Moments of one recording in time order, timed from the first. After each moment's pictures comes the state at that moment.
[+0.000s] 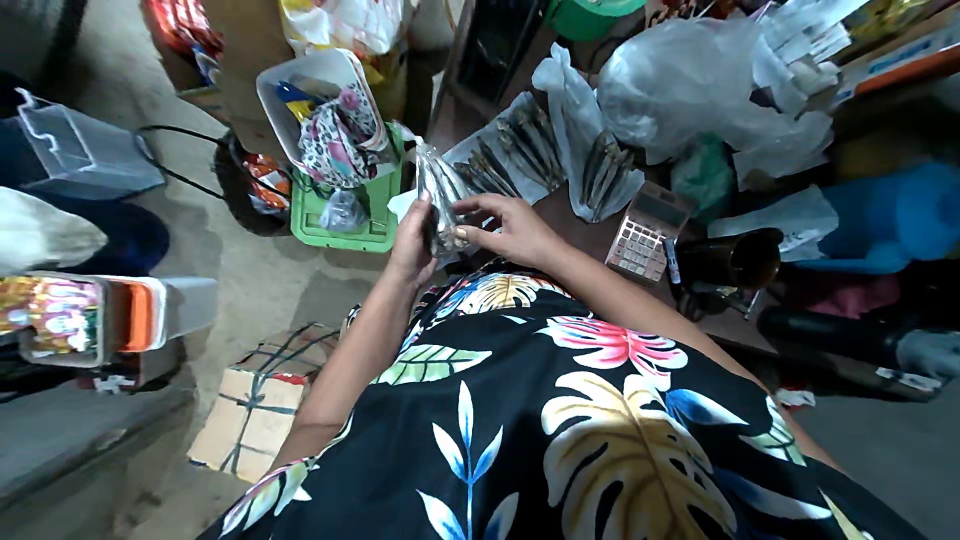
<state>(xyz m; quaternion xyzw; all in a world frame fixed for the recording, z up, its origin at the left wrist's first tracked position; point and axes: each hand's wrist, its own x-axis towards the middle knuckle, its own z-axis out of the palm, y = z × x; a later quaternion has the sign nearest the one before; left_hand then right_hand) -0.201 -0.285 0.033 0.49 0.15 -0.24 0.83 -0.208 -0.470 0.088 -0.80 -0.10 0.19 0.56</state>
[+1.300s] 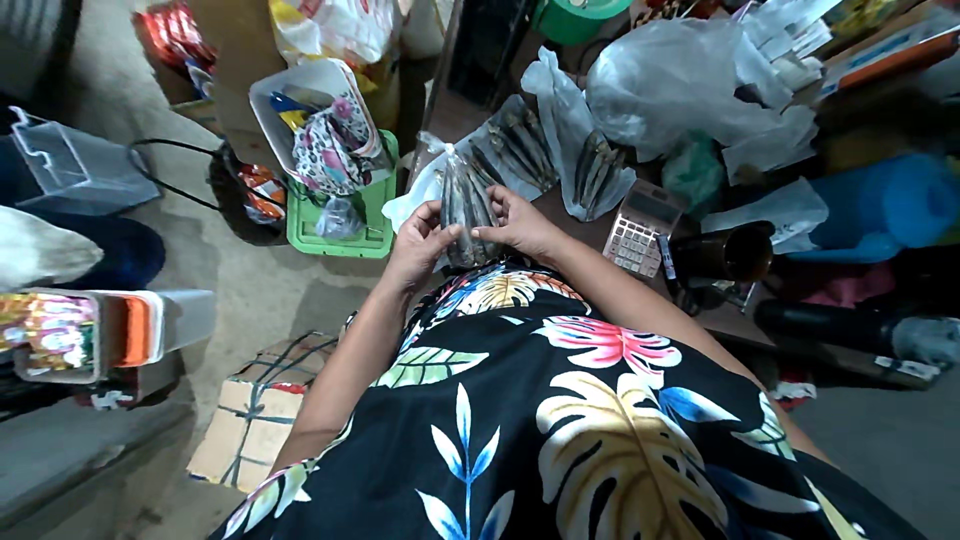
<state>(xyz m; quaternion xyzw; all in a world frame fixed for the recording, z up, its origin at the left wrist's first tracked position) -0.206 -0.279 0.025 0.54 -0.02 -0.24 0.80 -0.207 -0.485 0.062 -0.68 0.06 0.26 0.68</state>
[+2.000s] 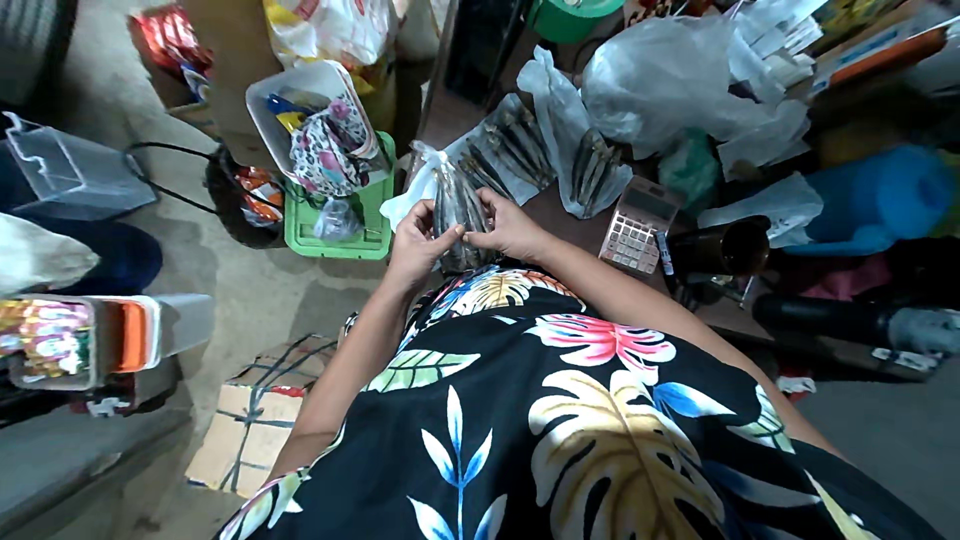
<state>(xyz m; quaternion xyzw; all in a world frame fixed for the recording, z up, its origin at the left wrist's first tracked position) -0.208 -0.282 0.025 0.62 -0.03 -0.19 0.76 -0.211 -0.471 0.056 -0.71 0.03 0.24 0.66</state>
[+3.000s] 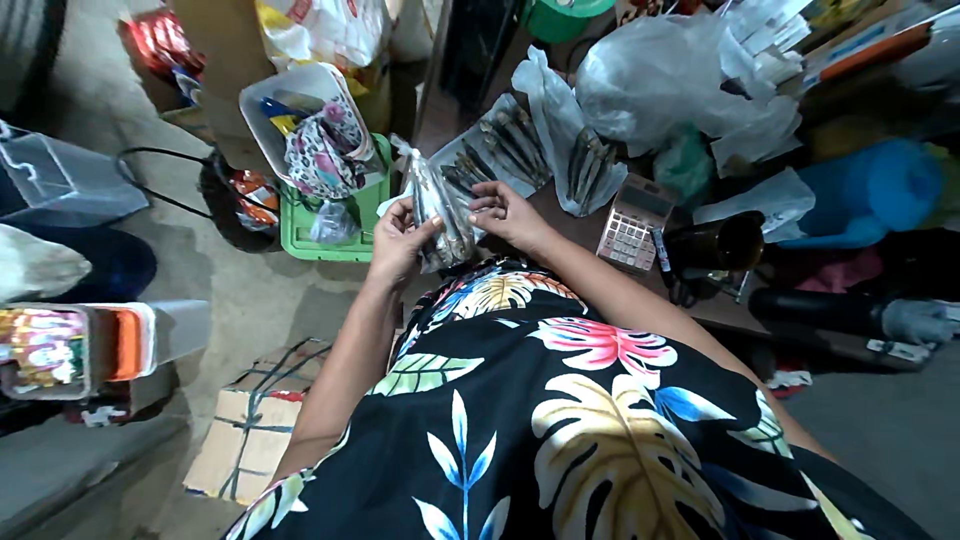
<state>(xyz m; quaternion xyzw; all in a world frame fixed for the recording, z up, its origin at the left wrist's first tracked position) -0.201 -0.269 0.031 0.62 0.05 -0.19 0.76 -0.212 -0.483 0.059 -0.73 0.09 0.21 0.64</state>
